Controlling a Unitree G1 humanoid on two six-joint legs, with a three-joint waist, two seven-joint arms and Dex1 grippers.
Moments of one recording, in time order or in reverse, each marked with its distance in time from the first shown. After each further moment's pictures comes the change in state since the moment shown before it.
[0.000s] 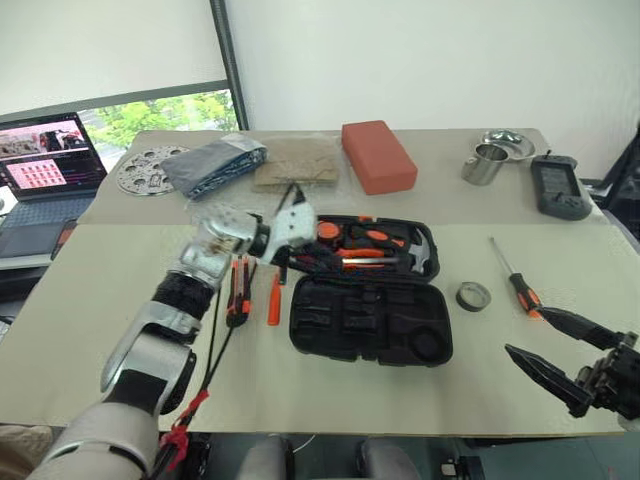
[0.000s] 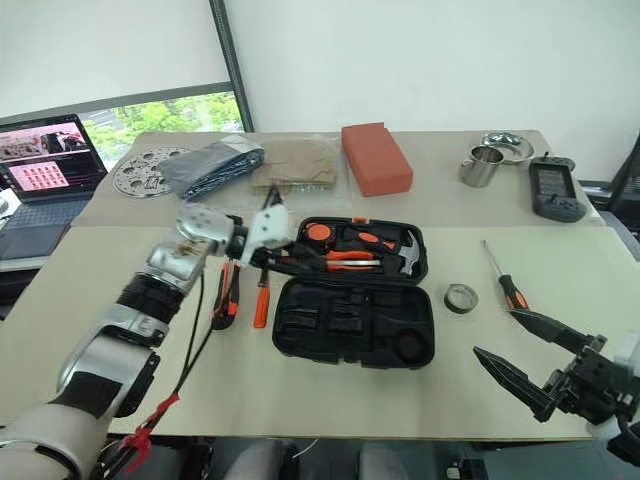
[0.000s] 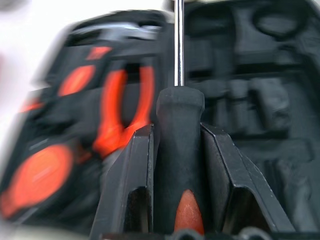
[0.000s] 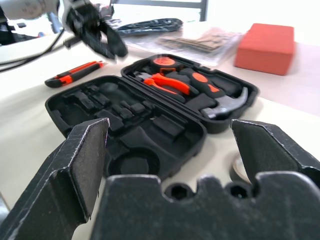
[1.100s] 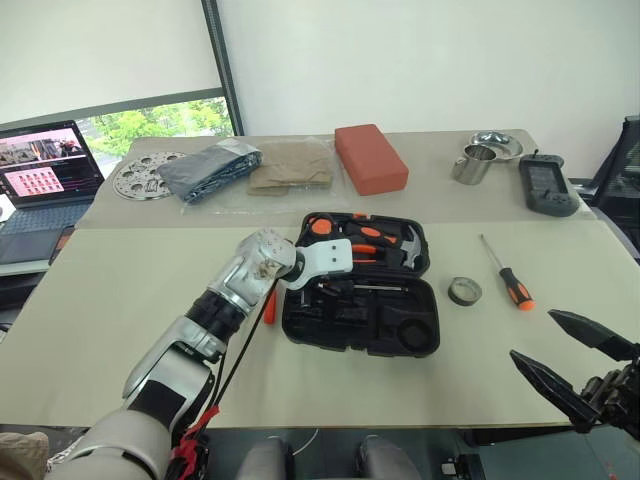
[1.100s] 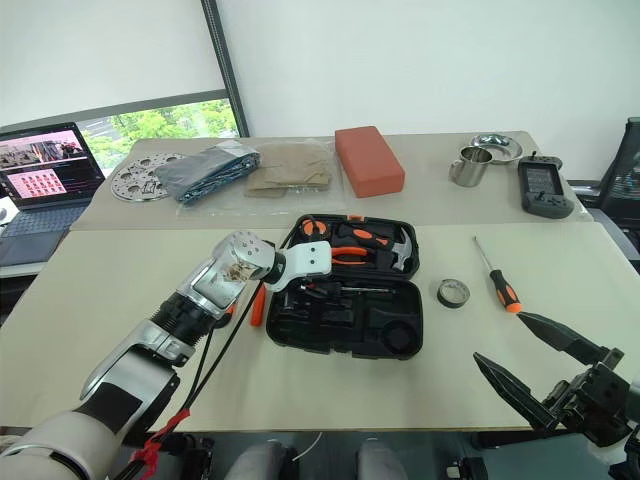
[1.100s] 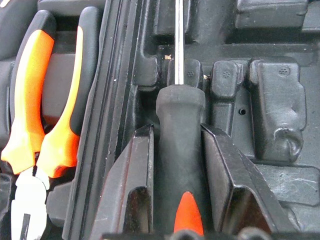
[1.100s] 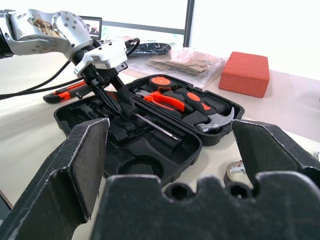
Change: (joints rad) left arm 0.072 -0.077 -0.128 -0.223 0.230 0.348 0.224; right arm 0.075 0.068 -0.021 -0.120 0.035 -0.056 -0.064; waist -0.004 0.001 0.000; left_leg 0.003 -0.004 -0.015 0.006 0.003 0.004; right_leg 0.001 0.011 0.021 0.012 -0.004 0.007
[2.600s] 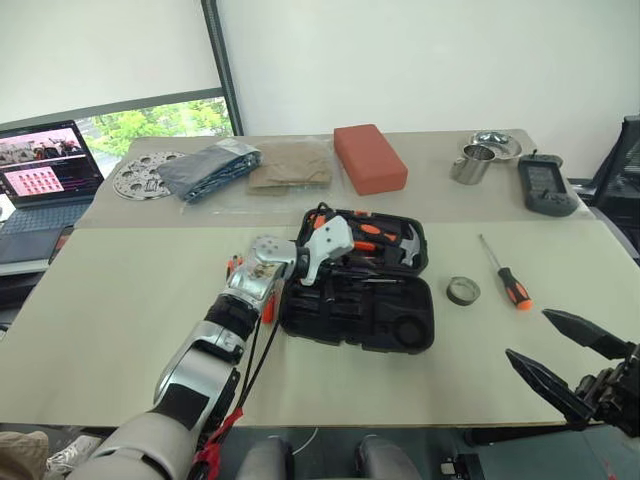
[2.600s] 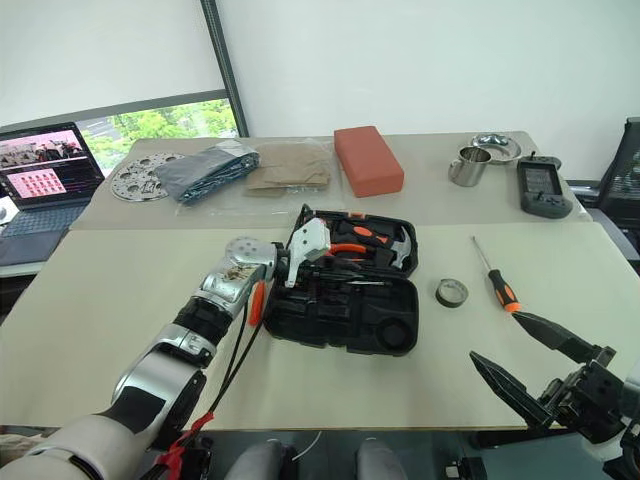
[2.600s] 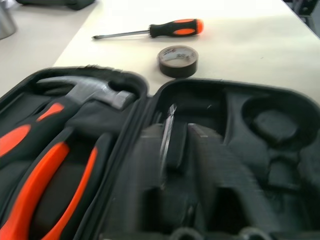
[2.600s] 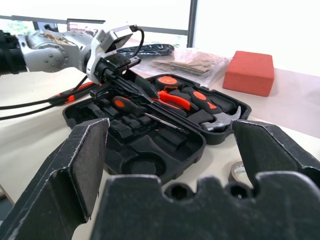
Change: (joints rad) left arm -0.036 -0.164 0.240 0.398 -0.263 -0.375 -0.030; right arm -0.005 -0.001 0.027 0.011 0.011 -0.001 0.005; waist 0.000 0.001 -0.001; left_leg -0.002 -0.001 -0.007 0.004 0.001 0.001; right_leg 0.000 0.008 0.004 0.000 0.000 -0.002
